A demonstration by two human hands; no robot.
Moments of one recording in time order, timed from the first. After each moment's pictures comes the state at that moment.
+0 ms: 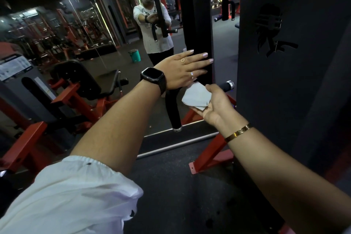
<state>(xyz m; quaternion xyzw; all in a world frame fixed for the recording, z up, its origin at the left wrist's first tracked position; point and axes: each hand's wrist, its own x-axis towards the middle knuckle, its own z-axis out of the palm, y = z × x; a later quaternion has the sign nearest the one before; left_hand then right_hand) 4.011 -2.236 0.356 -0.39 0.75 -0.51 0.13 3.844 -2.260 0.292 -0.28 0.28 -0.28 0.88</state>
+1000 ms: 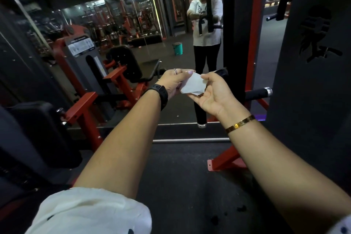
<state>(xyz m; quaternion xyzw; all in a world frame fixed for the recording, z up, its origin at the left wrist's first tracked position) 3.949 -2.130 0.335 -0.65 0.26 0.25 -0.67 3.834 -2.214 0.325 -0.29 0.12 -0.13 0.94</state>
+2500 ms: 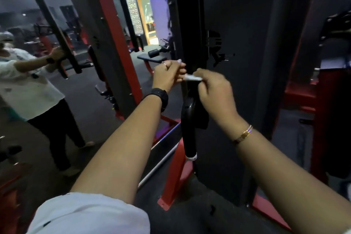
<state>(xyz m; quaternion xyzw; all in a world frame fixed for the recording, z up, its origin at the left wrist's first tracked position) 4.020 -2.268 0.360 -0.45 0.53 0.38 -0.61 3.885 -2.207 0.324 -0.70 0.43 -0.58 0.00</state>
